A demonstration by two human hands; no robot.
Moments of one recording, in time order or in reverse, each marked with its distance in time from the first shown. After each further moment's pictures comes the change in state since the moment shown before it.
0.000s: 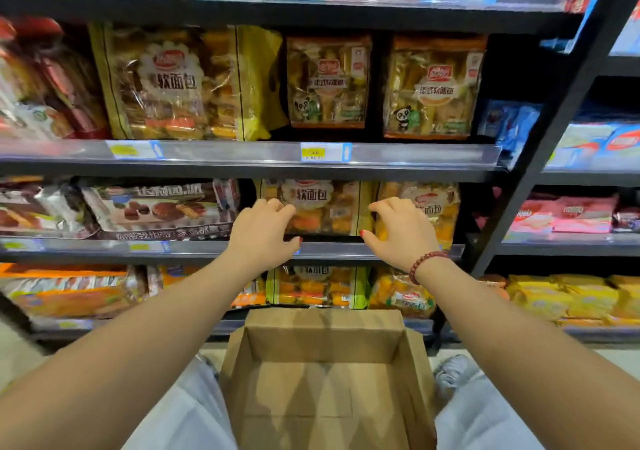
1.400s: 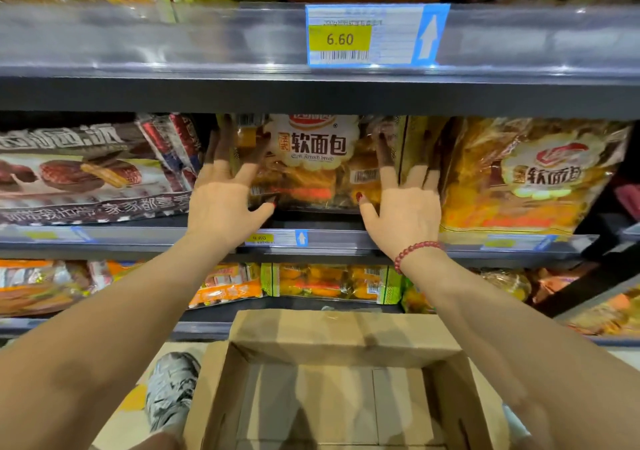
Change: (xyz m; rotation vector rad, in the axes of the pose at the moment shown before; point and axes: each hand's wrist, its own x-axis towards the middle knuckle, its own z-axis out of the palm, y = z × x) left_hand 0.110 -0.088 0.176 -0.030 -0.028 -0.311; right_hand 0.110 0.007 0.203 -0.193 -0.057 0.289
